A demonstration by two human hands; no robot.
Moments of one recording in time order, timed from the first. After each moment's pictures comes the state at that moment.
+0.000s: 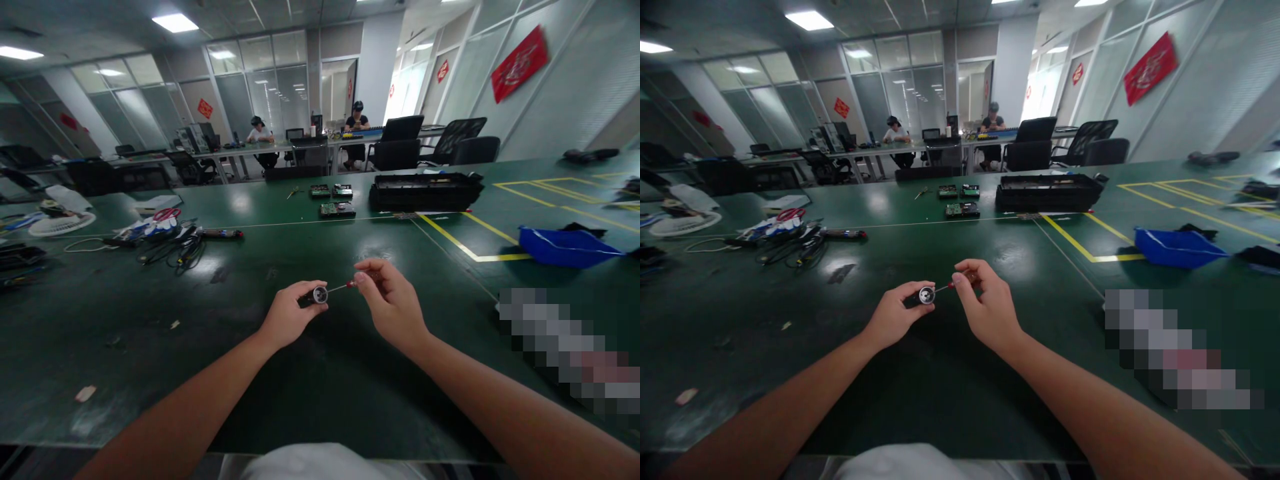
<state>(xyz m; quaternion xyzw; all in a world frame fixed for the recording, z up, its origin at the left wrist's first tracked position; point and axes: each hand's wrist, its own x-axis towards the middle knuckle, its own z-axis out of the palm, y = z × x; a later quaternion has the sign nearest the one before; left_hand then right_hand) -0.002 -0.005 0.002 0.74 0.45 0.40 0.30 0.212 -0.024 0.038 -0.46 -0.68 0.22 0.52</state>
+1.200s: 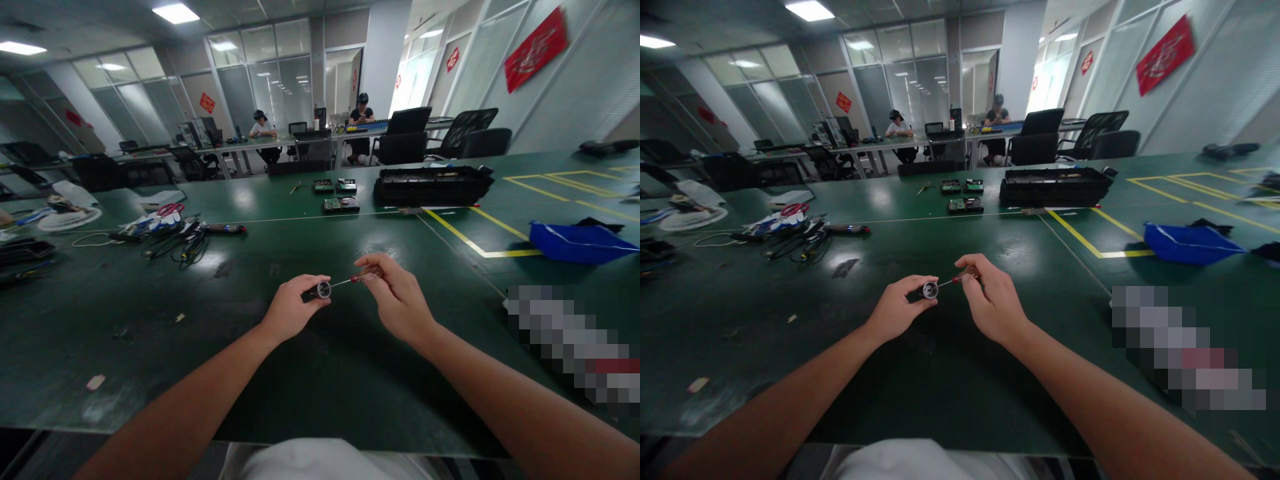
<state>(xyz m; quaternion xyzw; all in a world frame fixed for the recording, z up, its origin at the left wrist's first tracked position) -0.004 -0.003 0.003 0.77 0.43 0.39 0.25 0.218 -0.023 0.044 -0.45 -0.74 0.19 0.48</state>
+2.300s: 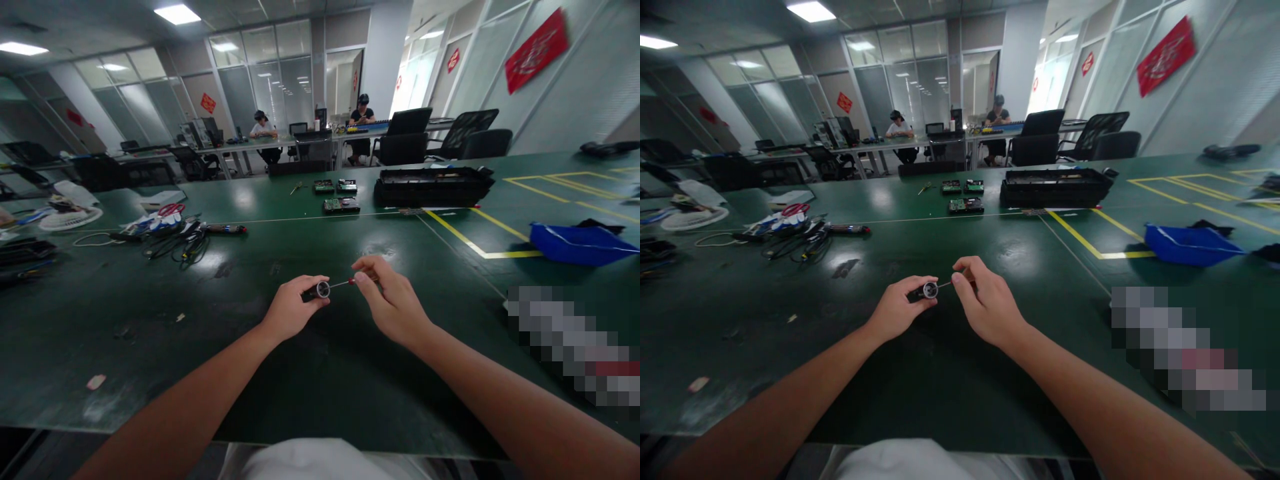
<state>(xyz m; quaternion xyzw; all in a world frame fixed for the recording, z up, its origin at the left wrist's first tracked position) -0.004 -0.003 0.004 0.77 0.45 0.38 0.26 0.215 -0.024 0.040 -0.45 -0.76 0.16 0.44</state>
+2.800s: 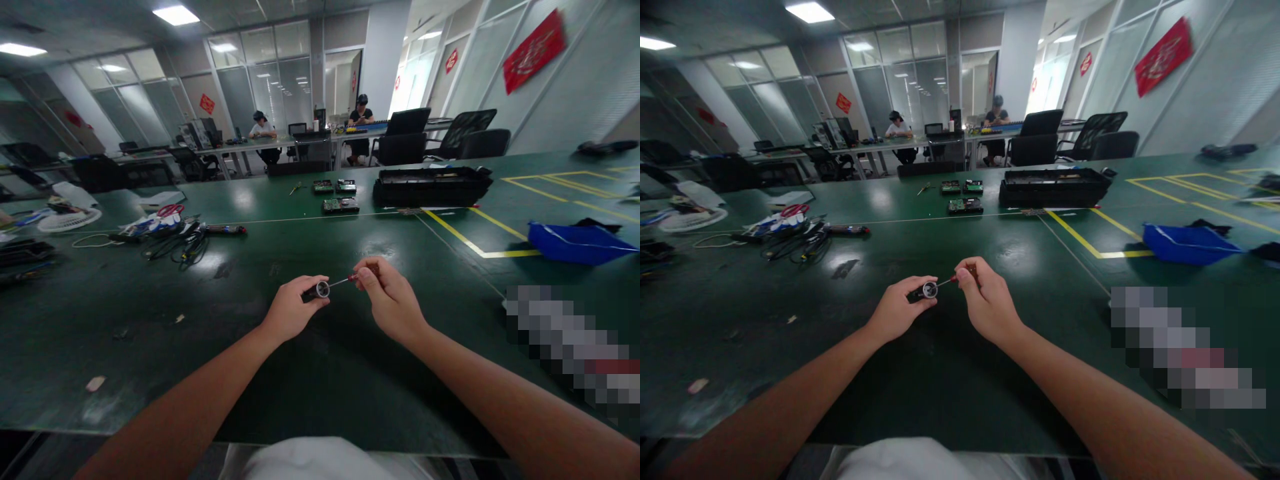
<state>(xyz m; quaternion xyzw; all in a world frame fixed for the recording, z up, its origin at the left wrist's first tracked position) -0.003 -0.005 0.004 0.76 0.46 0.38 0.26 0.210 -0.019 0.033 -0.46 -0.68 0.27 0.50</state>
